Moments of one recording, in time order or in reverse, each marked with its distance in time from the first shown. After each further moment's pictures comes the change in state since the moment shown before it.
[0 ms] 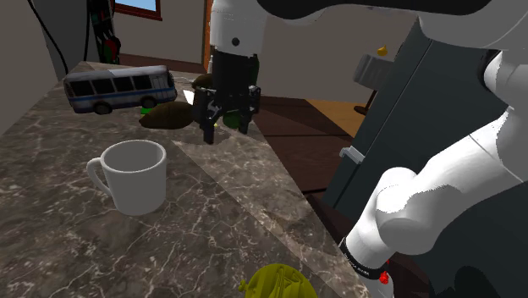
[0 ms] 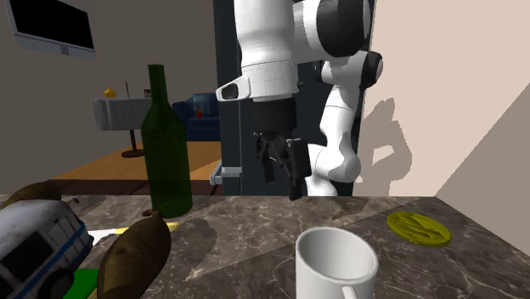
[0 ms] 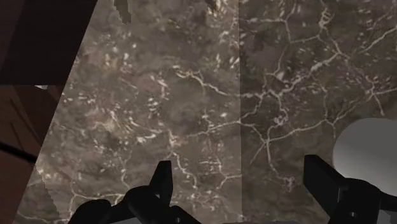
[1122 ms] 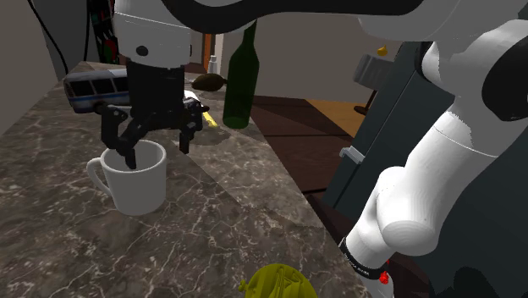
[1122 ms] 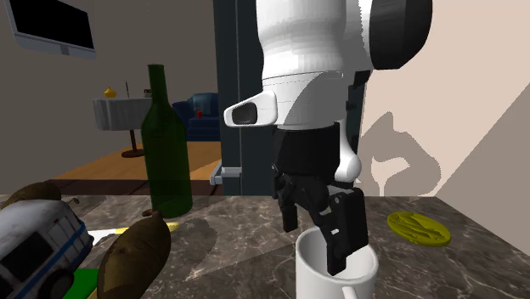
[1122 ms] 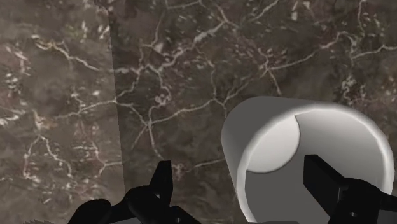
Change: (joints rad) arm 0.059 0.305 0.156 0.236 -0.083 0.109 0.234
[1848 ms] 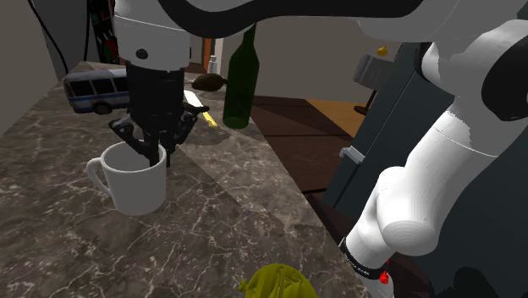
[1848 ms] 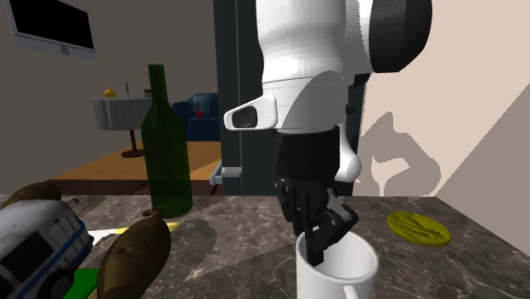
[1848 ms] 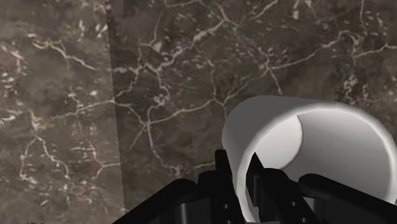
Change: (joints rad) arm 0.000 0.002 0.001 -0.008 -0.001 0.010 0.000
